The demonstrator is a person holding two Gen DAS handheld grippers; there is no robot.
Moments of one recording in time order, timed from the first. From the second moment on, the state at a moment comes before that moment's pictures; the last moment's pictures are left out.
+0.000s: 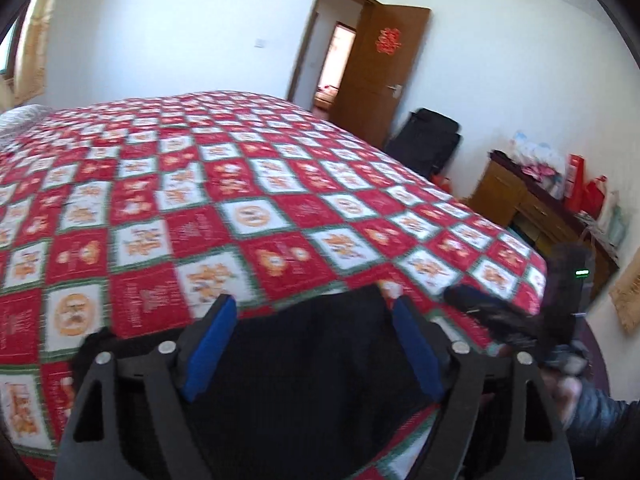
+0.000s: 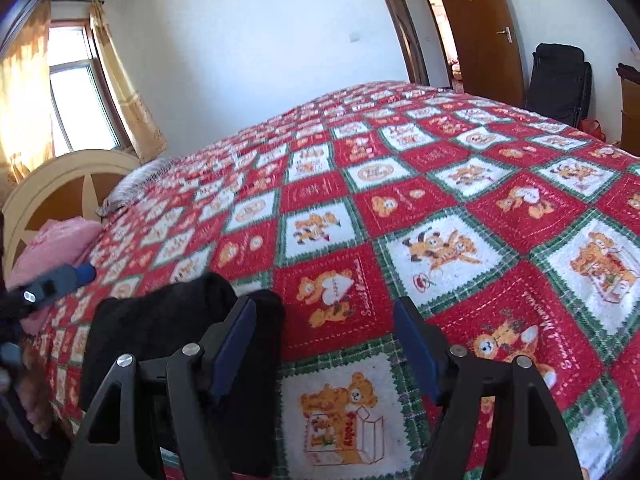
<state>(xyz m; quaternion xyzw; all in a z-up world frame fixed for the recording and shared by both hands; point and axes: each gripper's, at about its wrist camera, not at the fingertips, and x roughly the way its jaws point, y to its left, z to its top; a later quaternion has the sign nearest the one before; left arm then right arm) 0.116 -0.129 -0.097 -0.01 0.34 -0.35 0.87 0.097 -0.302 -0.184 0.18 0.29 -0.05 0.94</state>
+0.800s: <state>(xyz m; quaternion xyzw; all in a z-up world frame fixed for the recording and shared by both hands) 0.145 -0.053 -0.161 -0.04 0.36 -0.22 0.90 0.099 -0.237 -0.185 0.16 0.37 0.06 0.91</state>
